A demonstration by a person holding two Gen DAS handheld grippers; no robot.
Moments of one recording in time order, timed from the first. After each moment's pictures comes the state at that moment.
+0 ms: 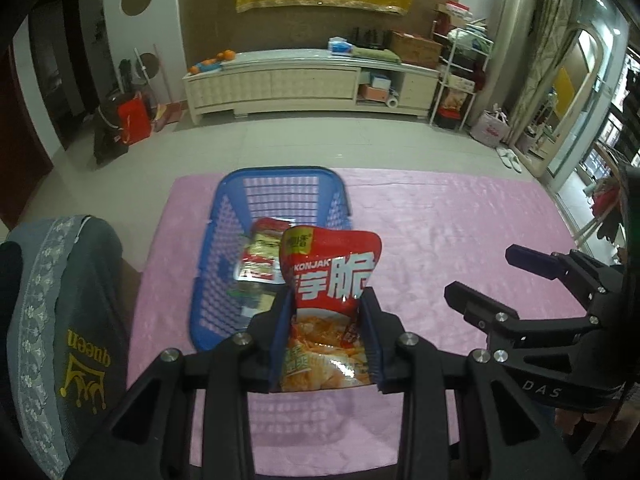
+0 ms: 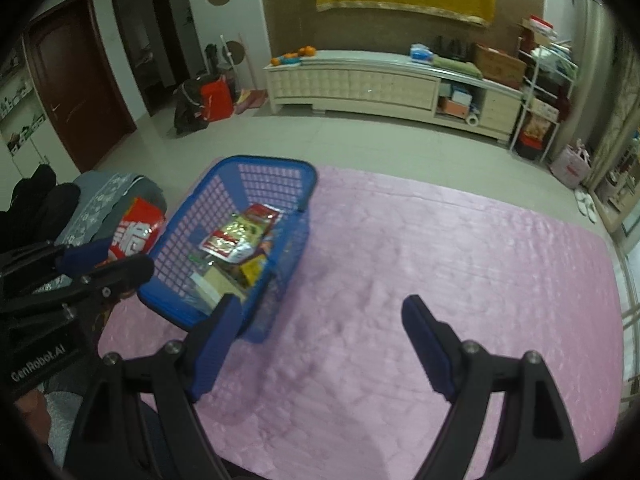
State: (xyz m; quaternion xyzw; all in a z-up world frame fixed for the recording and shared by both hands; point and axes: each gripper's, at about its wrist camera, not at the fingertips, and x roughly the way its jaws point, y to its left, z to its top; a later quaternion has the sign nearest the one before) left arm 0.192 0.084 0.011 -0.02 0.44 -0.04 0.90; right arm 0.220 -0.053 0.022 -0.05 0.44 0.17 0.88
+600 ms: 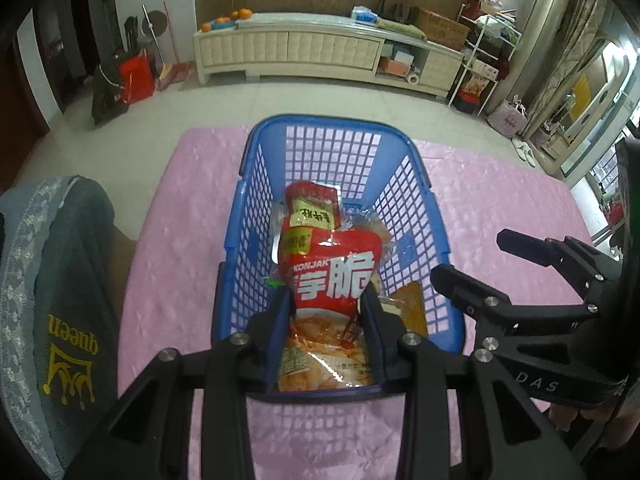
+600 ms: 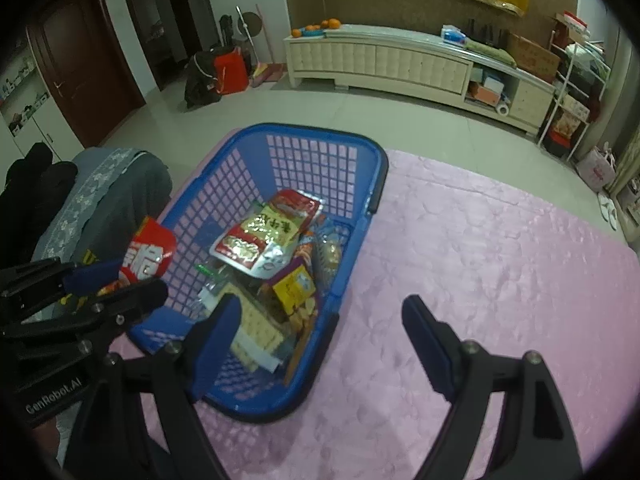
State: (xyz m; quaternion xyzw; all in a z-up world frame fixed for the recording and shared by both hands) left arm 0.243 0.141 -0.057 -0.06 0.49 -0.03 0.87; right arm 0.268 0.021 -0.037 -0.07 0.47 0.19 0.86
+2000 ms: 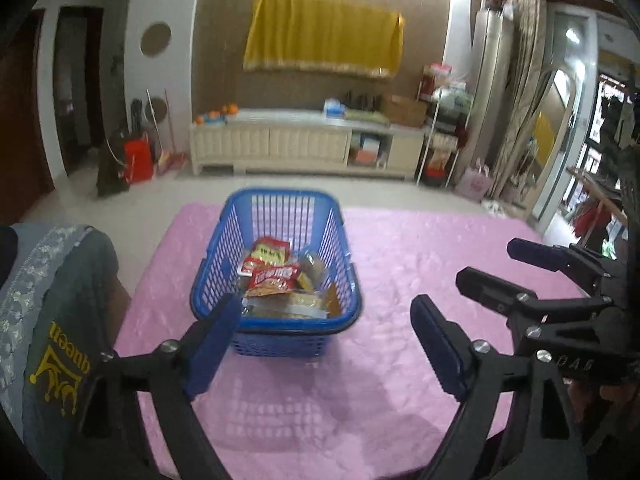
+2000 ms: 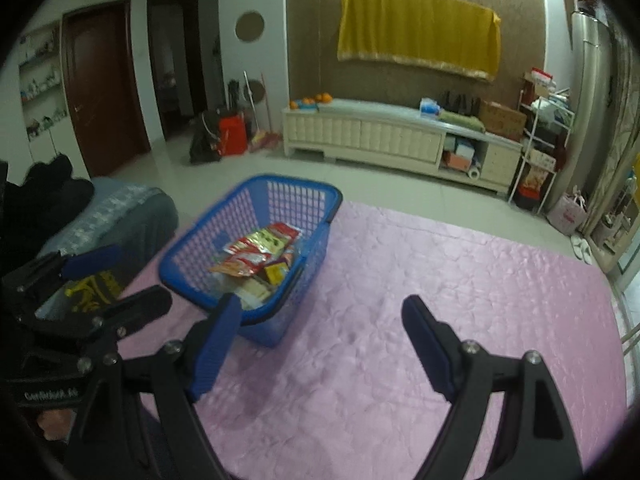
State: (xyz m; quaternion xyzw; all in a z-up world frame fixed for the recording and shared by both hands) left arm 0.070 0.080 0.004 -0.04 0.29 -0.05 0.95; right arm 0.130 -0.055 0.024 -0.07 0.32 0.18 0.93
